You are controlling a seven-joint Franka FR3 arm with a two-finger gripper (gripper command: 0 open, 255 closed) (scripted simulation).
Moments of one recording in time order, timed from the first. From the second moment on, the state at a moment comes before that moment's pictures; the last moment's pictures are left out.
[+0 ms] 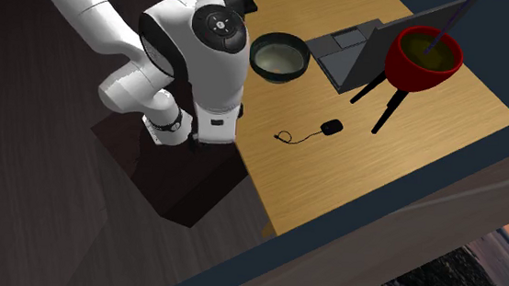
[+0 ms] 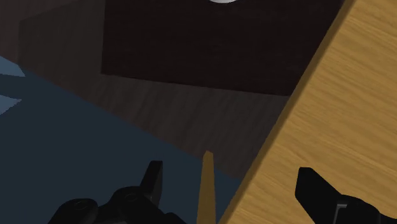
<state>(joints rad) 0.05 -0.70 0.06 -2.47 -0.04 1.66 0.05</state>
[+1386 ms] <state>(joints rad) 0.20 -0.27 0.28 -2.37 0.07 2.09 0.18</state>
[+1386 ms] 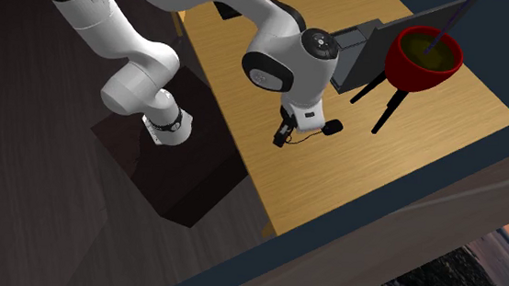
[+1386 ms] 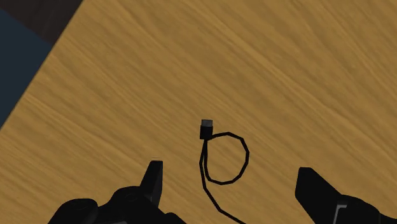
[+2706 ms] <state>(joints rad) 0.20 -0.25 0.28 -2.41 0.06 2.15 0.18</state>
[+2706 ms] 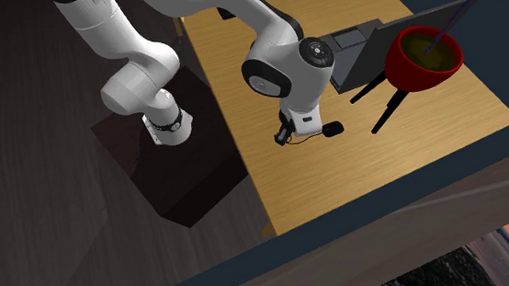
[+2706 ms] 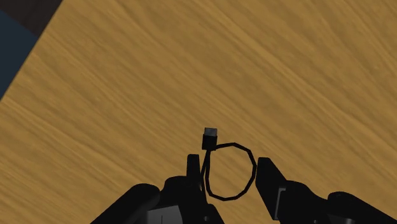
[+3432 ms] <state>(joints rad) 0.20 -0.31 0.27 -2.32 0.07 2.00 0.17</state>
